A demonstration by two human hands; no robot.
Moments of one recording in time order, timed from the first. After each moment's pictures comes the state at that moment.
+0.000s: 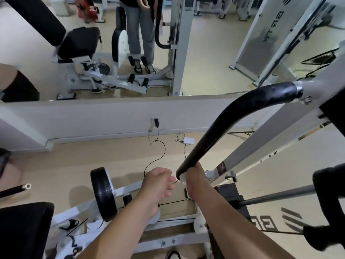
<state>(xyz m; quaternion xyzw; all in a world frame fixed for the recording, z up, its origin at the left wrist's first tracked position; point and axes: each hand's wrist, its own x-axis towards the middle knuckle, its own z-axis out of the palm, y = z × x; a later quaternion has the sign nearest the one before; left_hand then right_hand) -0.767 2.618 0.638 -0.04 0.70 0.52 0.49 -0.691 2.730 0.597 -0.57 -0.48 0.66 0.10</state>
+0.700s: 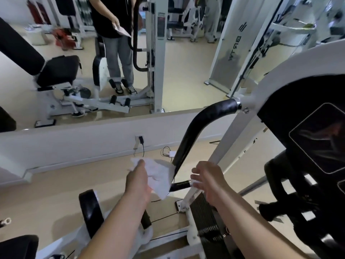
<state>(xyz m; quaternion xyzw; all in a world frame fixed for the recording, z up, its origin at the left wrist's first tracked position) -0.774 2.642 0.689 -0.17 0.61 0.66 0.42 -0.628 2.751 0.719 -0.61 -0.43 0.64 0.17</state>
